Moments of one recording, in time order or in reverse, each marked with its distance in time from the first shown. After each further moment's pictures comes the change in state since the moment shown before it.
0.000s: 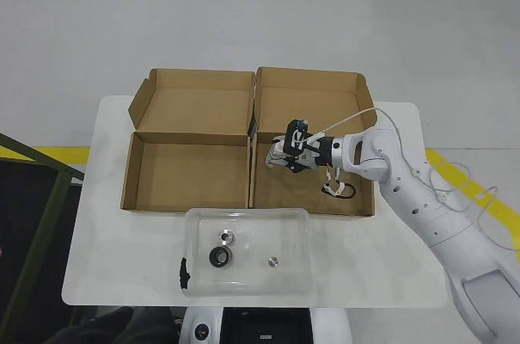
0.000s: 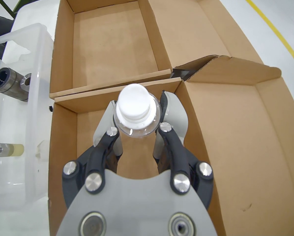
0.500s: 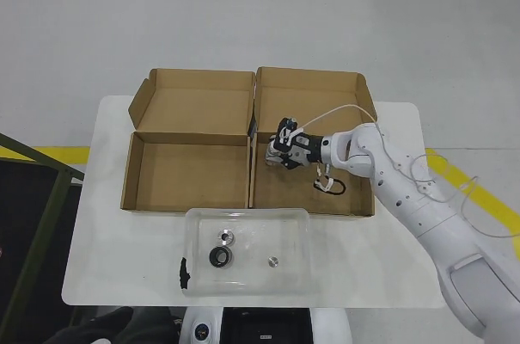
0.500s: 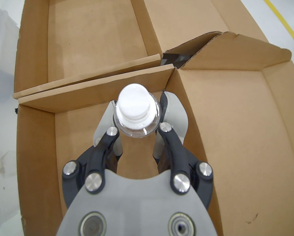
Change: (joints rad) left arm 0.000 0.000 0.000 0.000 0.000 0.000 0.000; right arm 0.061 -0.068 -0.076 0.140 -0.041 0.049 -0.016
